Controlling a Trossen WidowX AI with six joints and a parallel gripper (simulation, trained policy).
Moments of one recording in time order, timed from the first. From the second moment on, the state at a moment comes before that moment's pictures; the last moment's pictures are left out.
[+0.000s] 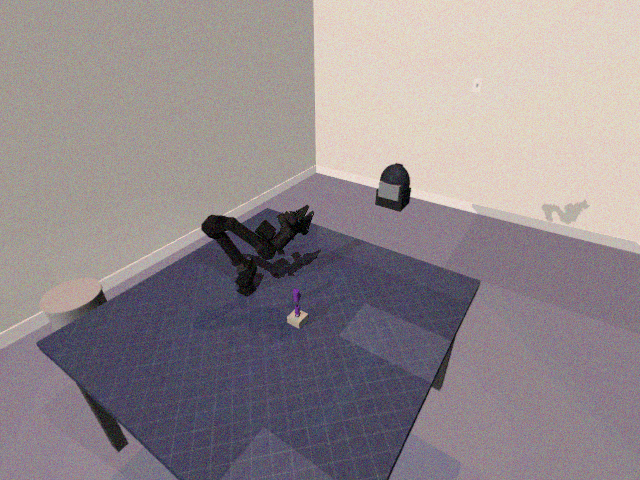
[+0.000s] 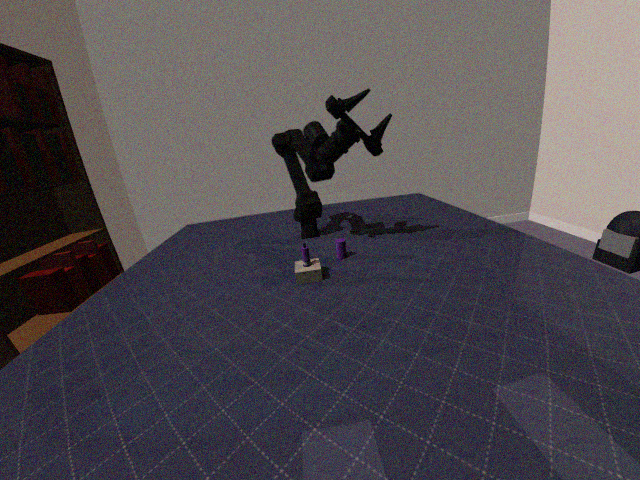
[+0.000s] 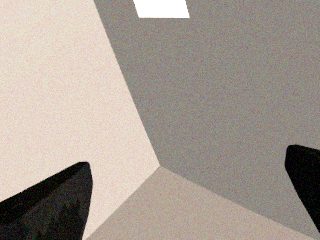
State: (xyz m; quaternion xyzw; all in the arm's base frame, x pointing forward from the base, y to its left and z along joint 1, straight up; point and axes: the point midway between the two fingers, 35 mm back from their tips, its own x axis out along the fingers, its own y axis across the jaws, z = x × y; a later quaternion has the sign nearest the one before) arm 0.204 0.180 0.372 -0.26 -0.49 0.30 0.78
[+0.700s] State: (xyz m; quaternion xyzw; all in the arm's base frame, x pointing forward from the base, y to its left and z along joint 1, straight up) arm 0.244 0.183 0.360 -0.31 -0.40 0.33 0.80
